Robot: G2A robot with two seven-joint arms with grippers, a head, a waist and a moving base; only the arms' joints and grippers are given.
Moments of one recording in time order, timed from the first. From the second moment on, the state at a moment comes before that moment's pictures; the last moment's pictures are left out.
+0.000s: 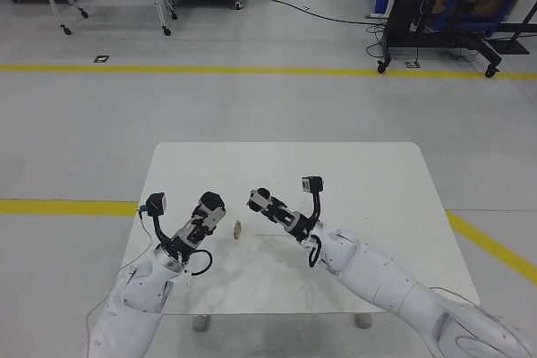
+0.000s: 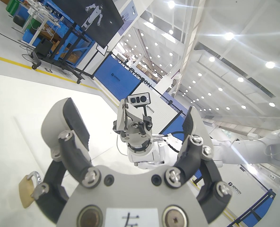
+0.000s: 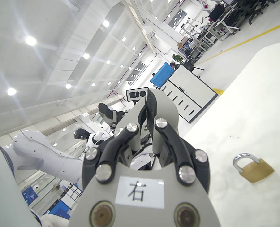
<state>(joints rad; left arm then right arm) 1.48 -1.19 -1.32 -1.52 0.19 -0.86 -0.21 -0.90 -1.26 0.45 -1.02 0.27 -0.97 0.01</state>
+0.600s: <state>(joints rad) 1.46 -1.19 -1.29 -1.52 0.27 -0.84 -0.30 -0.93 -1.28 0.52 -1.01 0.34 -0.96 0.20</state>
